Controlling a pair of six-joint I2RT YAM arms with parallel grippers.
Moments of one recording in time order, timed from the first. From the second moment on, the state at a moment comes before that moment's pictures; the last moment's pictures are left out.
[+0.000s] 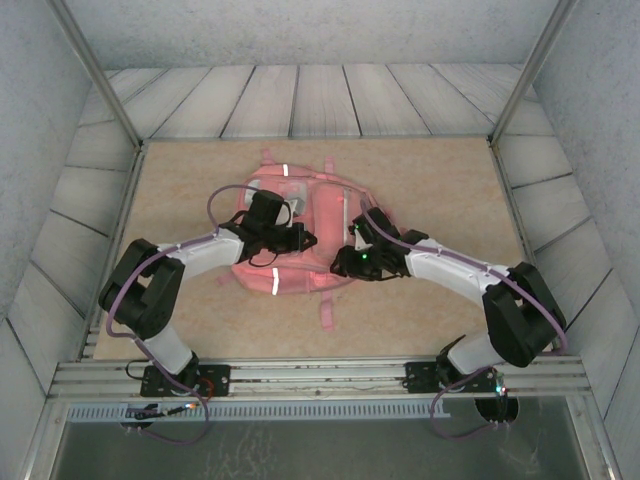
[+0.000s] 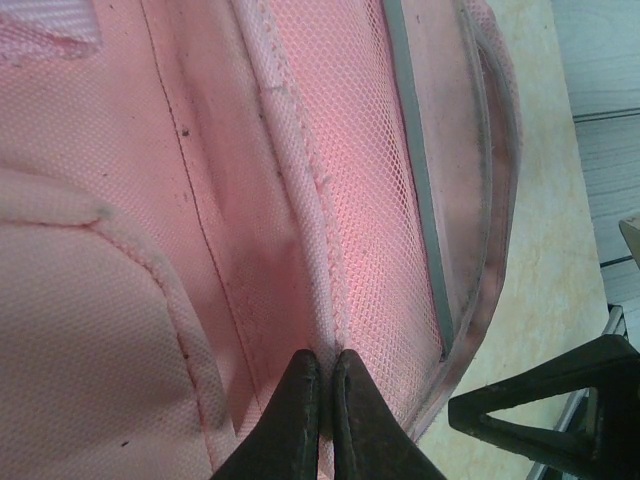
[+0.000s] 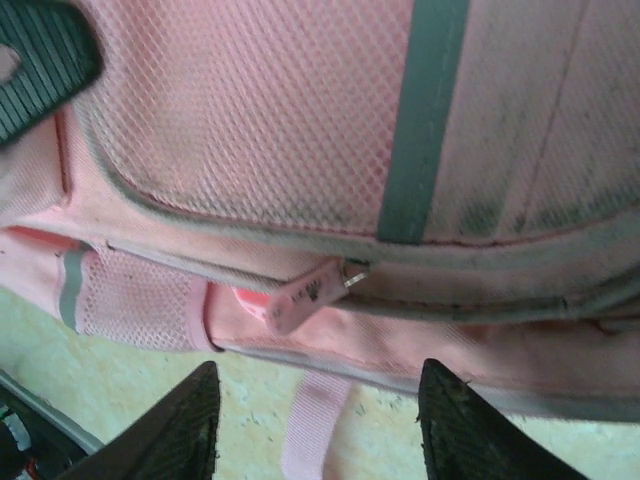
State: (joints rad) left arm -0.61 1.67 0.93 -0.02 0.52 -0.66; right arm 0.64 1.44 0.85 -0.44 -0.22 0.72
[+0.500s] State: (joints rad) left arm -0.61 1.67 0.93 -0.02 0.52 -0.66; right arm 0.64 1.50 0.79 -0.22 -0.23 0.86
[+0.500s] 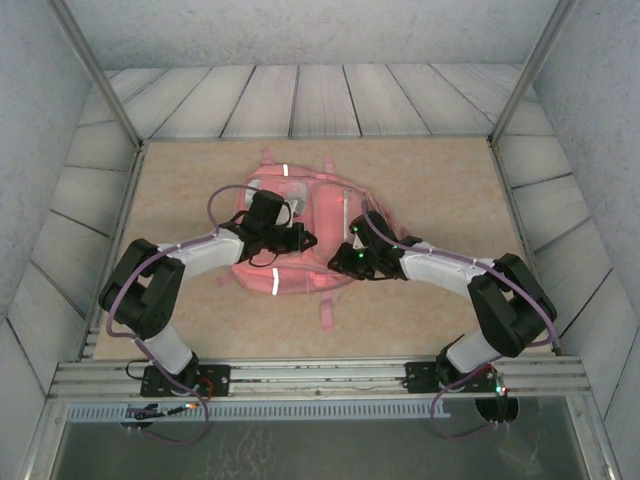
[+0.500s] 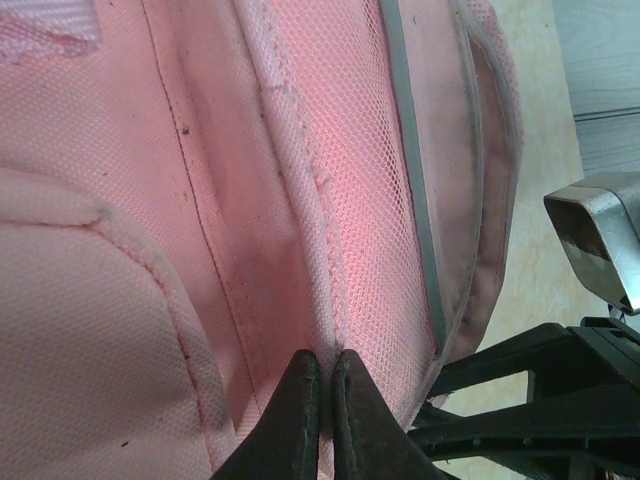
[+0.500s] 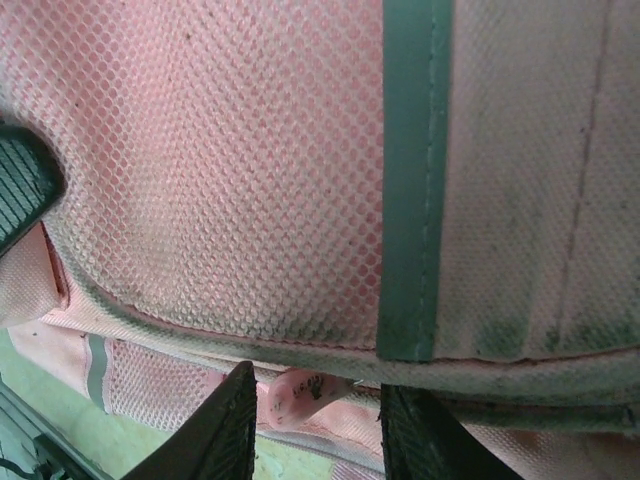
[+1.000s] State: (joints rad) left arm -0.61 1.68 0.95 -0.03 0.53 -0.65; right arm 0.65 1.52 0.73 -0.09 -0.23 0.93
